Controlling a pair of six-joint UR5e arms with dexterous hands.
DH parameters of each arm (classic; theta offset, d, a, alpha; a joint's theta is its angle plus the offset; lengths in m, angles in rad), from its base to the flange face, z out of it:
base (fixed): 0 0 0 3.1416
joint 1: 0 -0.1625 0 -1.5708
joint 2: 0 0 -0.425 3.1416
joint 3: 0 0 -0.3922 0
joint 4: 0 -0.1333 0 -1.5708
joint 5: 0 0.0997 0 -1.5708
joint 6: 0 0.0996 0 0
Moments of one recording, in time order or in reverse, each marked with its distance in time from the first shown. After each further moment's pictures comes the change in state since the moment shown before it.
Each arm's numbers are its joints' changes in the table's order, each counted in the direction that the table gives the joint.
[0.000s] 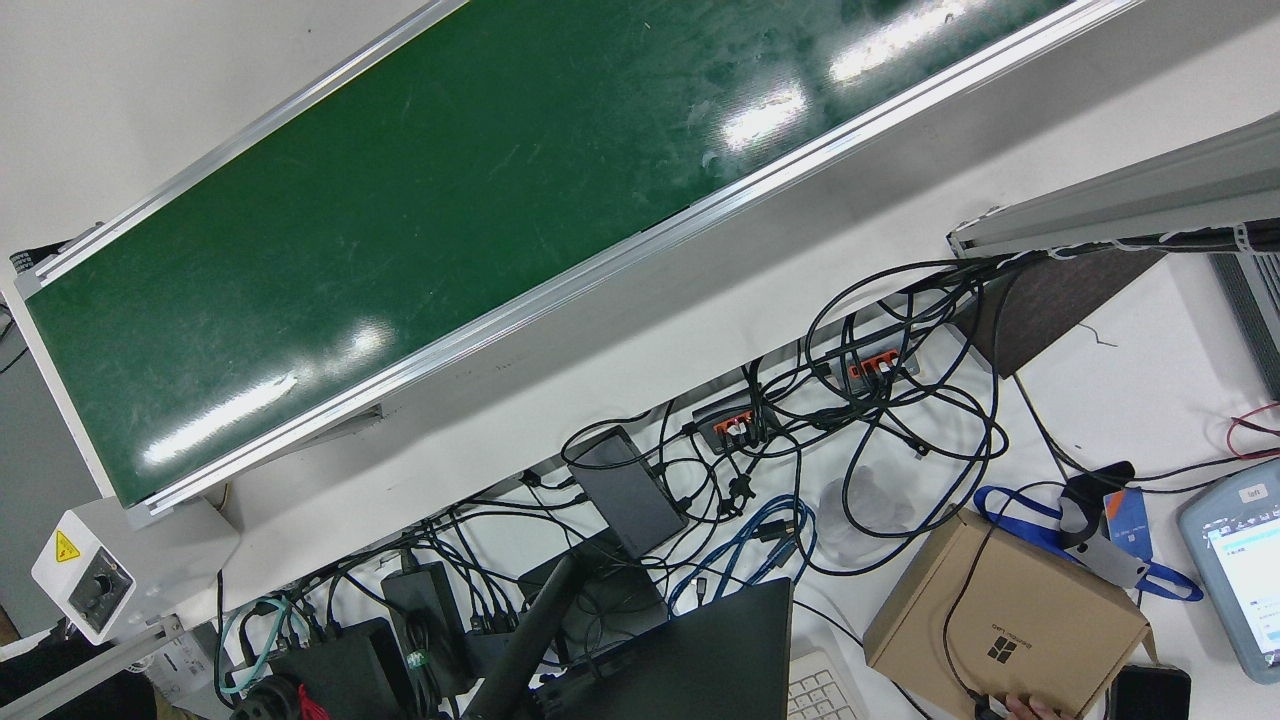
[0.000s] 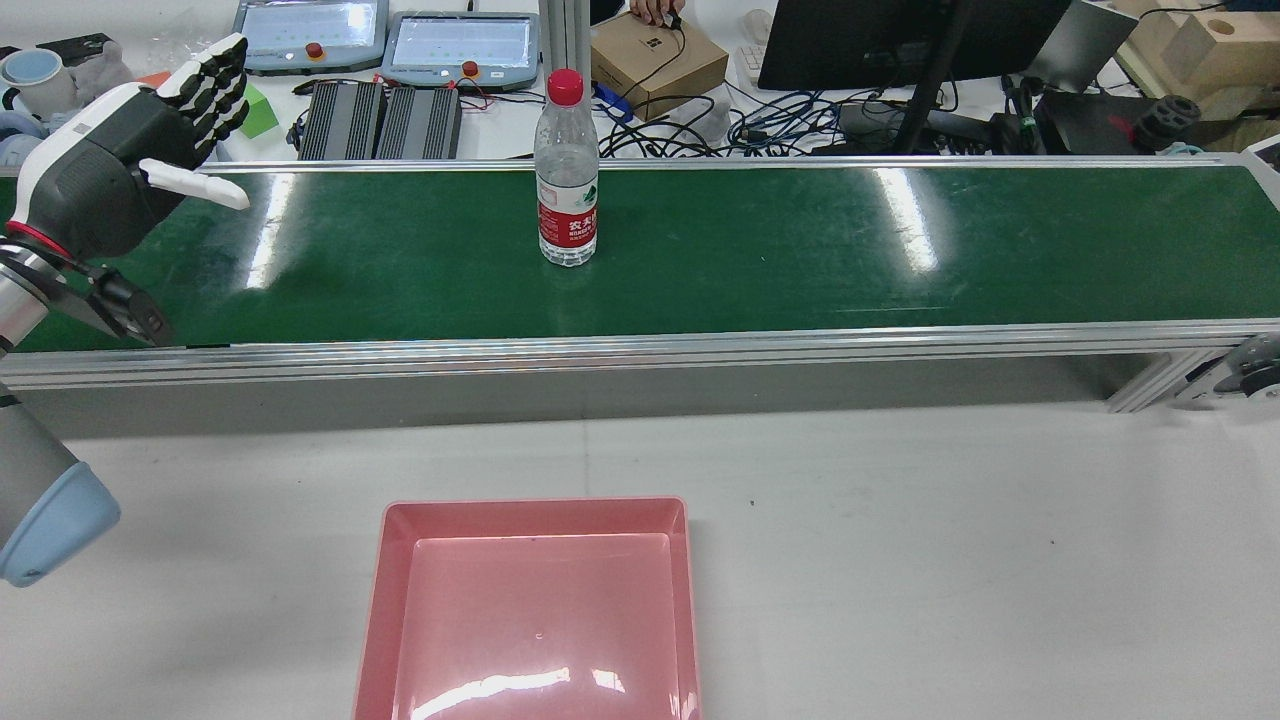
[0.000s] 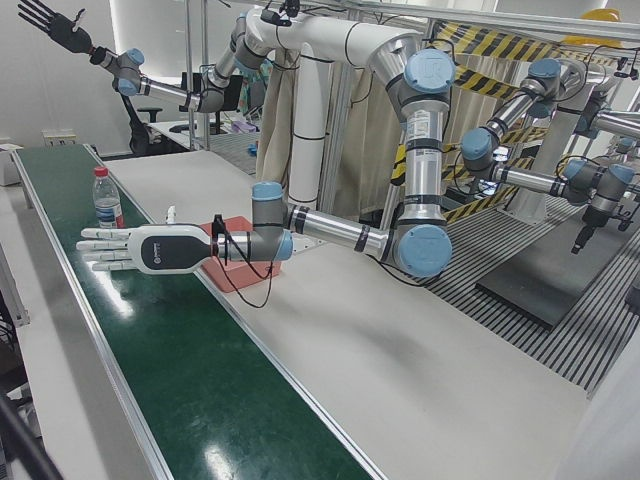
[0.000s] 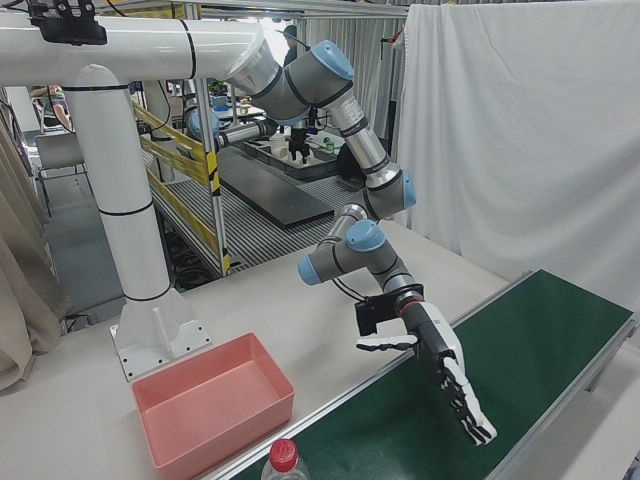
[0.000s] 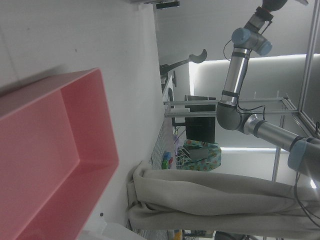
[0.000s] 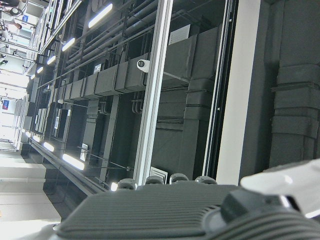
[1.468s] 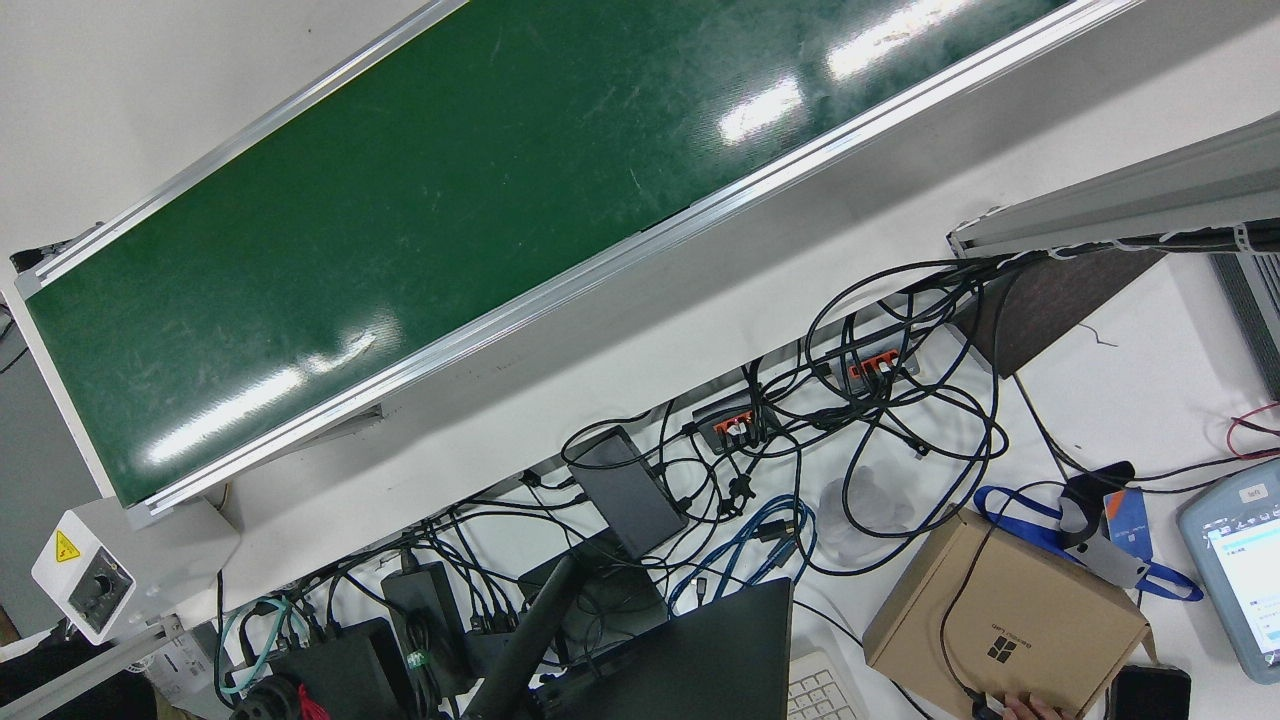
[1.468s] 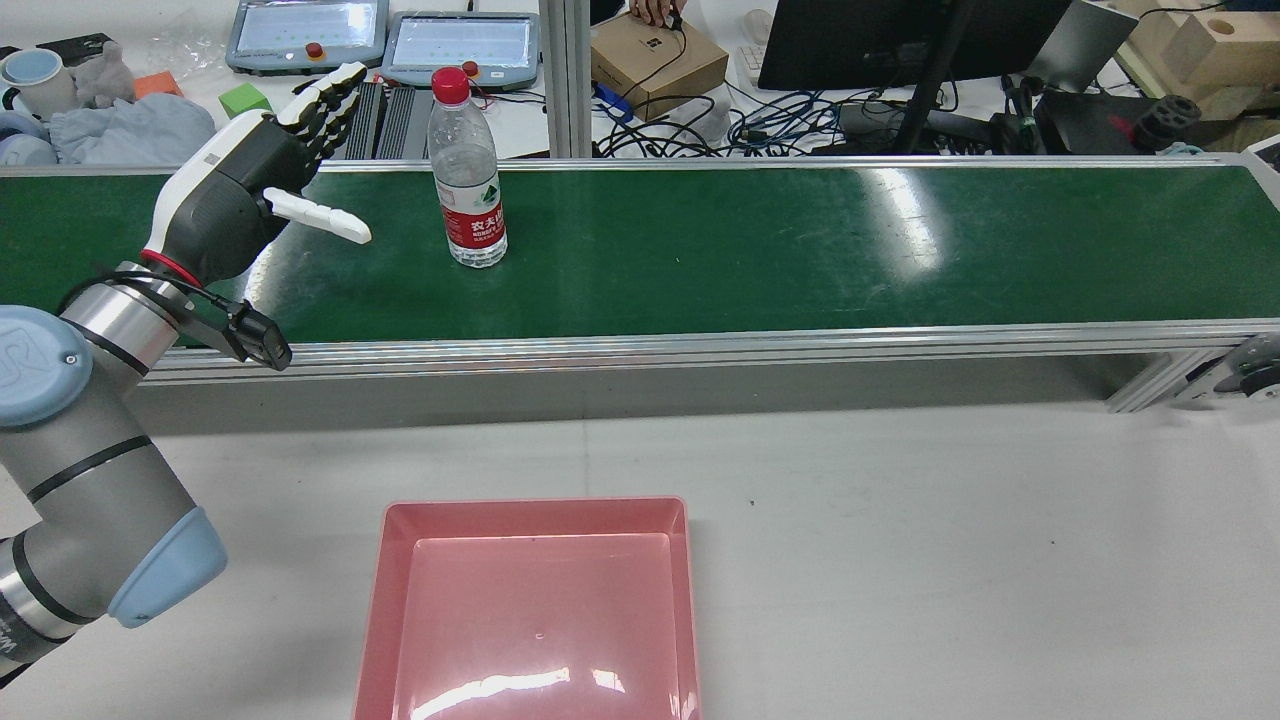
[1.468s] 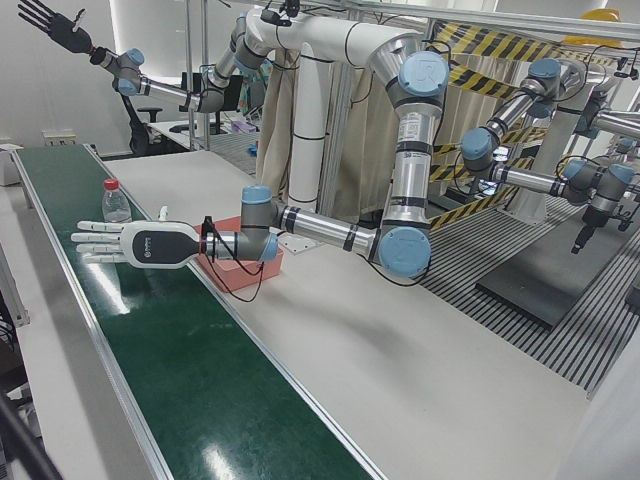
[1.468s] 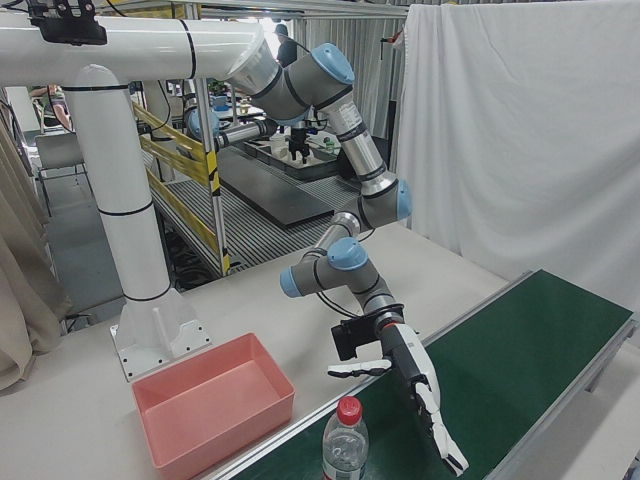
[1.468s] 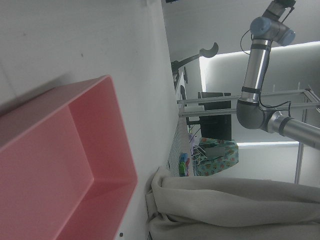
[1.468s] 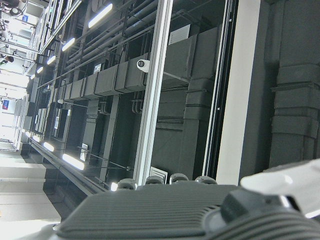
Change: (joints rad) left arm -0.078 -0.075 -0.077 0.066 -0.094 0.114; right arm 0.000 0.000 0.000 0.000 0.000 0.000
